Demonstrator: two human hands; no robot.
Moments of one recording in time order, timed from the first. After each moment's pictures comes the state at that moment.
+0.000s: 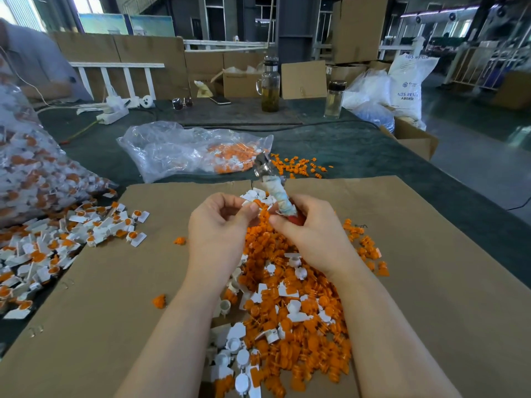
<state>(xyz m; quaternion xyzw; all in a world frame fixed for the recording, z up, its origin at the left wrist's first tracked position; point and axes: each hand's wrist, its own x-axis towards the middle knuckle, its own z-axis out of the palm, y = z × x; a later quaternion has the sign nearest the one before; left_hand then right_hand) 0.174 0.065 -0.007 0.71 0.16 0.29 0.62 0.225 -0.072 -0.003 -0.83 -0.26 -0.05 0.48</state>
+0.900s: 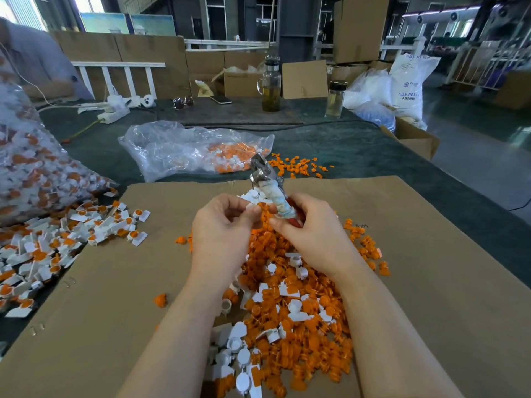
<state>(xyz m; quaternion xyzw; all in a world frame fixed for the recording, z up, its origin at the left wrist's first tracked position) 0.175 0.064 -0.010 0.76 0.17 0.28 0.57 0.228 -0.072 -0.006 -0.84 -0.28 -0.07 0.45</state>
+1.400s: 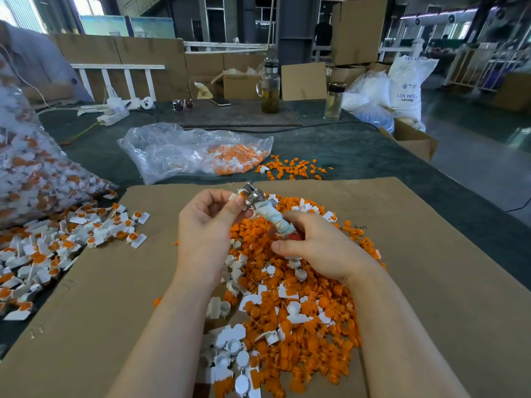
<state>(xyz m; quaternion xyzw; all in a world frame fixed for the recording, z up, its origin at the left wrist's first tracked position) 0.172 0.076 -0.005 0.62 0.09 0.30 0.72 0.228 -0.087 0.000 -0.84 -0.31 0.13 0.43</state>
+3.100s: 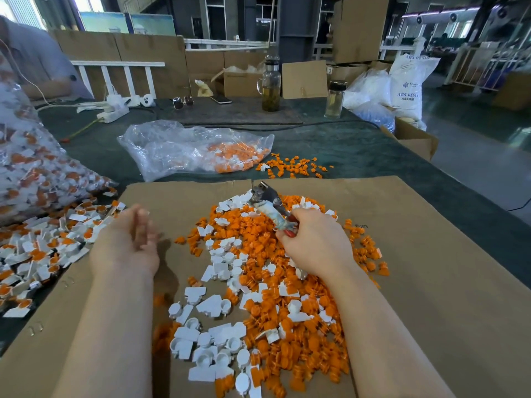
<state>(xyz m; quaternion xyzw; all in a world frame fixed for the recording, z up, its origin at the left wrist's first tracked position) 0.151 0.155 -0.006 0.28 0.33 0.34 0.83 0.240 -0.070 -0.026 -0.95 -0.20 -0.08 0.22</state>
